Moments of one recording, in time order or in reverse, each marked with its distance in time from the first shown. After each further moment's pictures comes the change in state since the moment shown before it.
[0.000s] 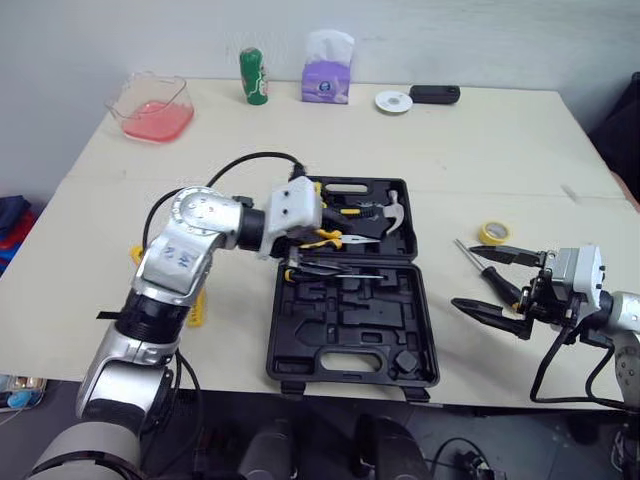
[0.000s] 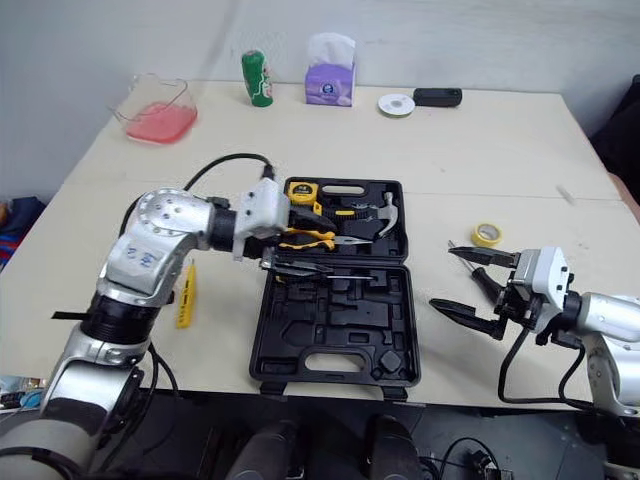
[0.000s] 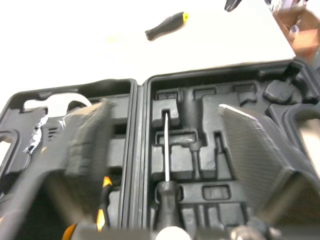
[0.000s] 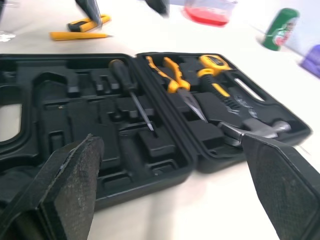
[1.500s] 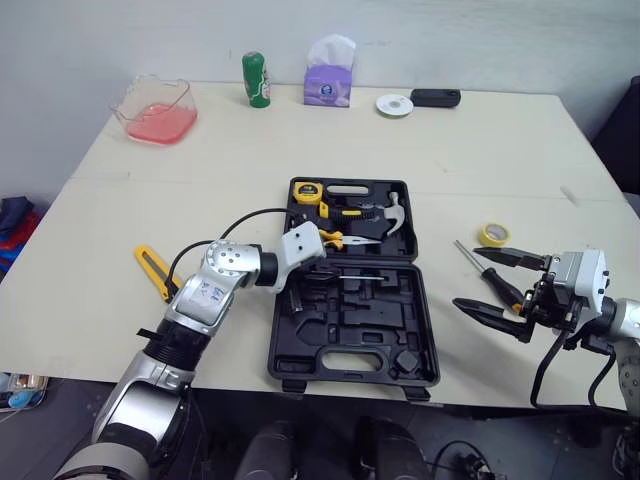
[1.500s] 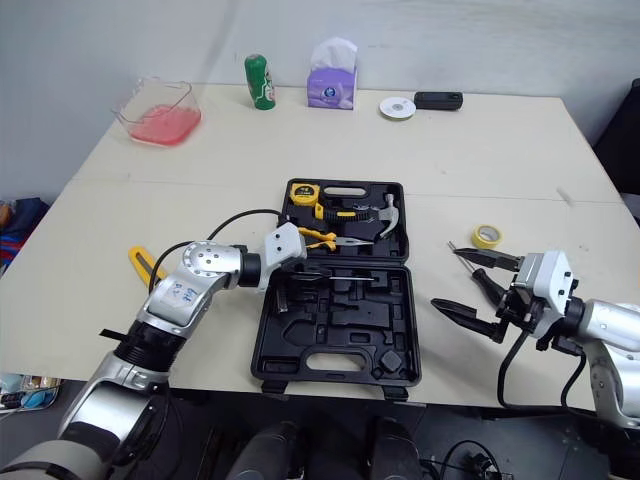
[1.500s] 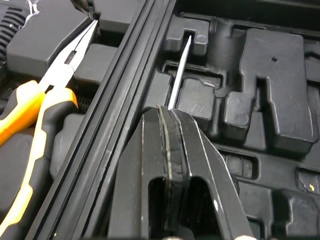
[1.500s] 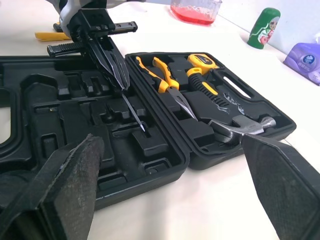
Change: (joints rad) left arm 0.101 -0.071 -0.151 0.158 0.166 0.045 0.223; right arm 0.041 0.014 -0.012 -0.044 -0.005 0.001 -0.028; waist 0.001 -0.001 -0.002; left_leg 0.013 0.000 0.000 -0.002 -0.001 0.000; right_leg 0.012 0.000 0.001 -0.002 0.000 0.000
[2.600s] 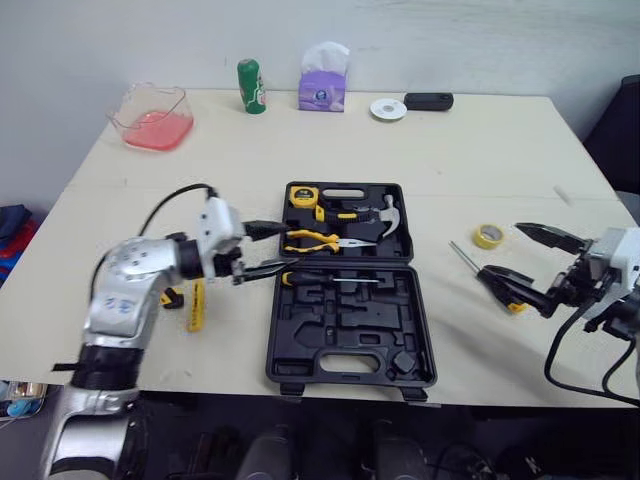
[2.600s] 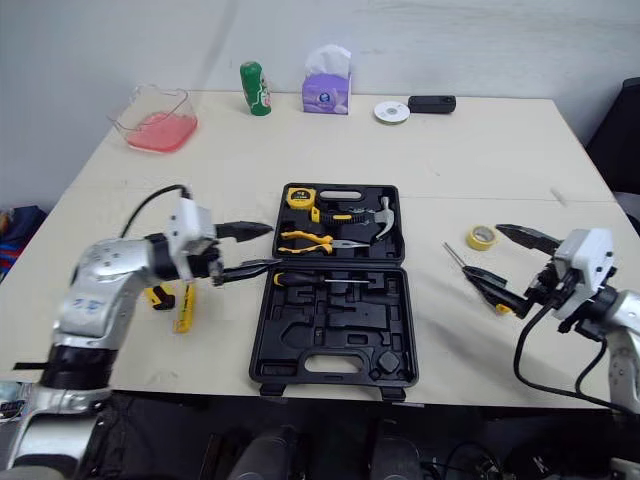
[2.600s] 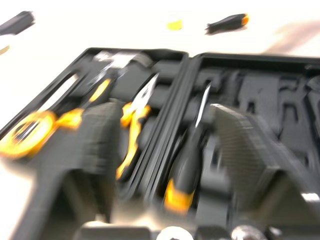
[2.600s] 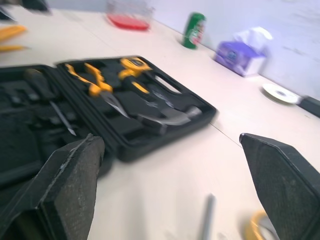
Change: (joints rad) left arm 0.246 0.226 0.431 -0.167 -0.289 -0.206 -0.101; right arm -0.070 -0.030 -0.106 0.184 -0.009 0.005 -0.072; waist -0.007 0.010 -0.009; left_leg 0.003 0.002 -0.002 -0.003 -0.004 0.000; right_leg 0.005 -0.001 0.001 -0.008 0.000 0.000
